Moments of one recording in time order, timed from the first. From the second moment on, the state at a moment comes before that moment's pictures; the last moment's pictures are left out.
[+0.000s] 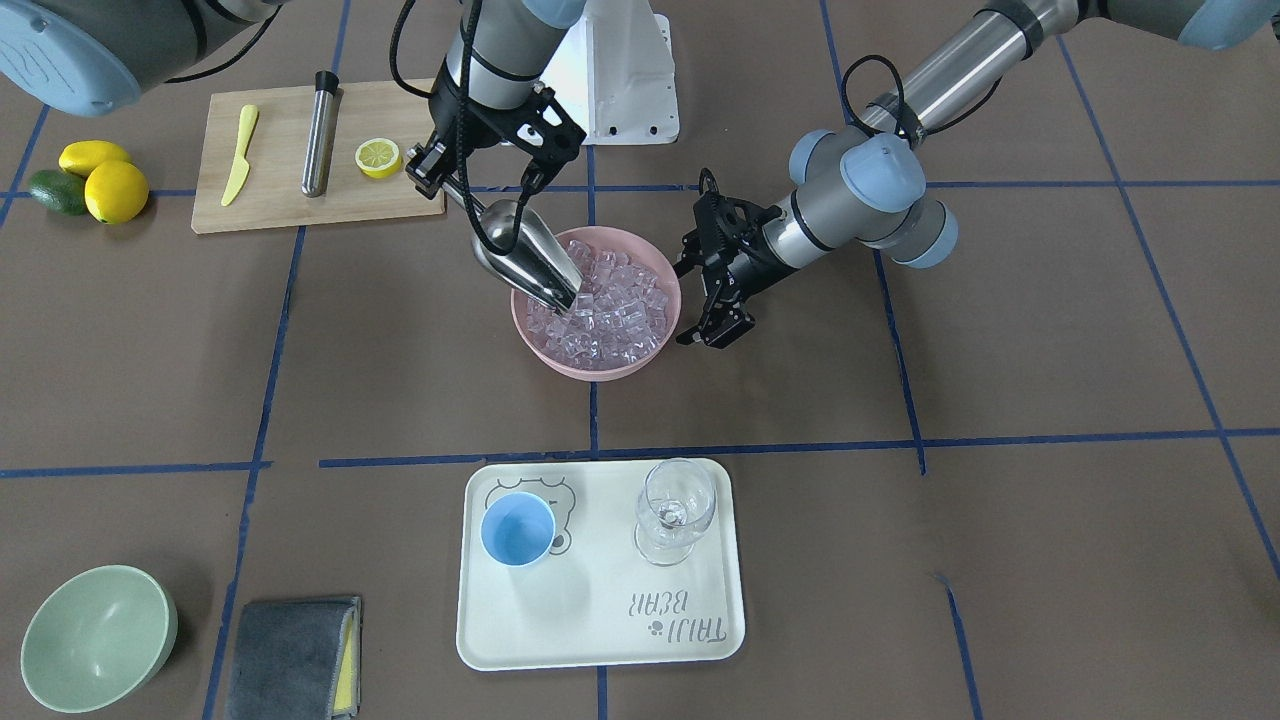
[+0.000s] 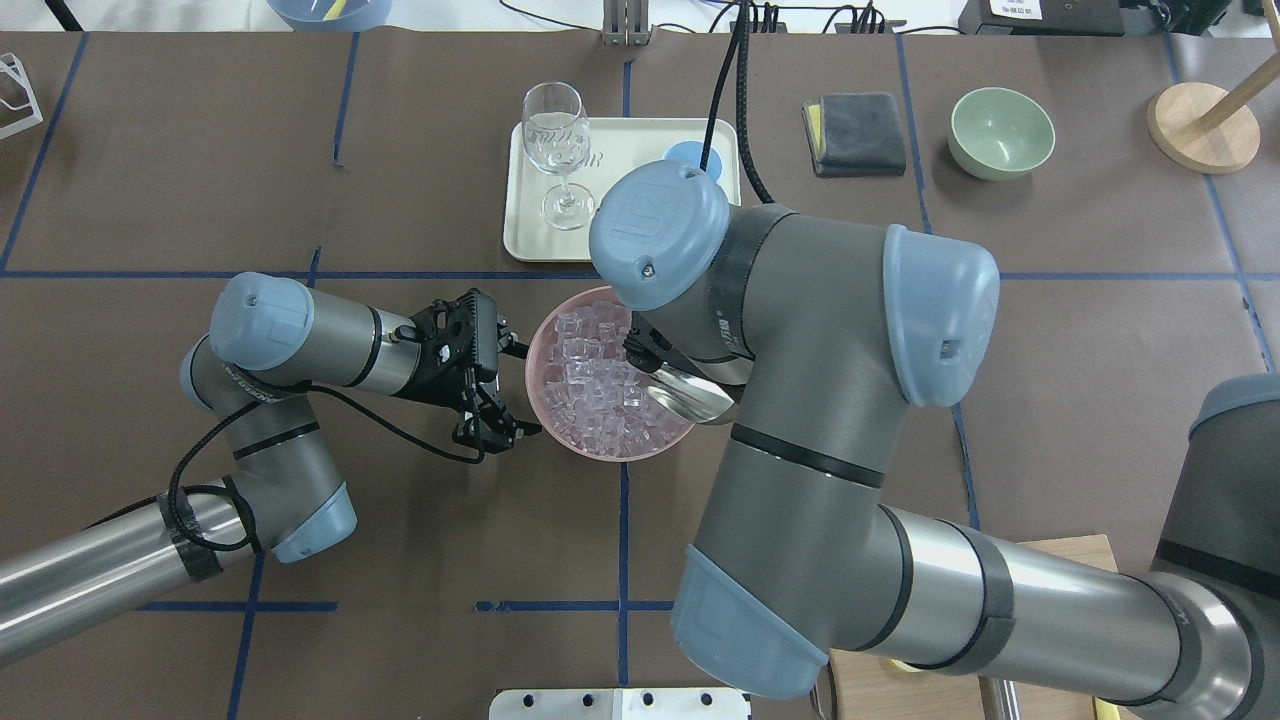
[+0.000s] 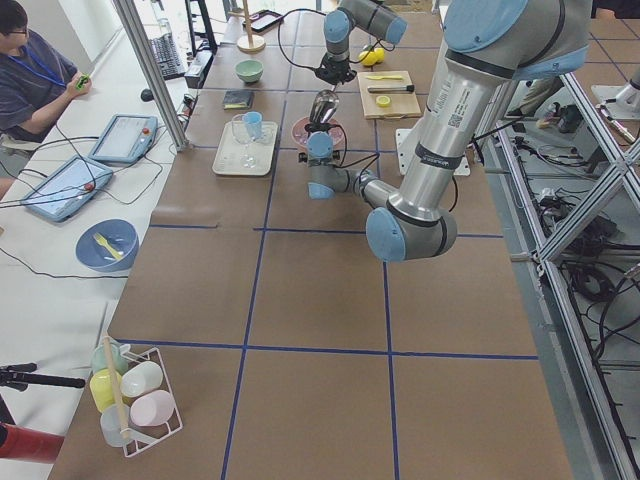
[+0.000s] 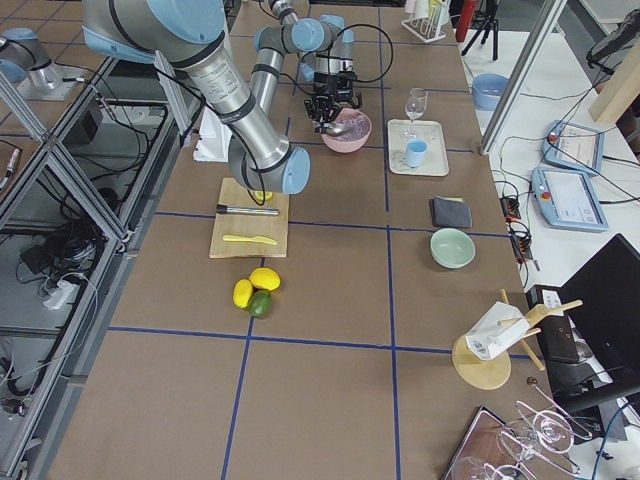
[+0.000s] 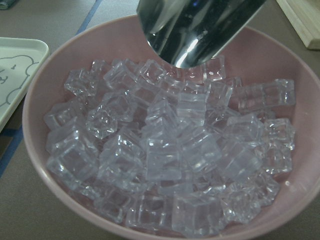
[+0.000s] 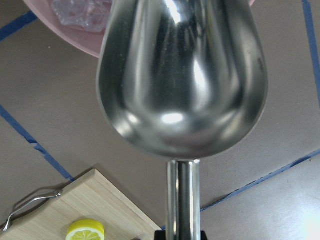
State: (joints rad) left arm -0.57 -2.06 -1.37 -2.75 -2.06 -0.03; right arm 0.48 -0.68 1.86 -2.54 1.76 0.04
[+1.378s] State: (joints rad) left arm -0.57 -2.06 -1.37 -2.75 -2.06 -0.03; right arm 0.45 -0.59 1.70 -2.53 1.74 0.05
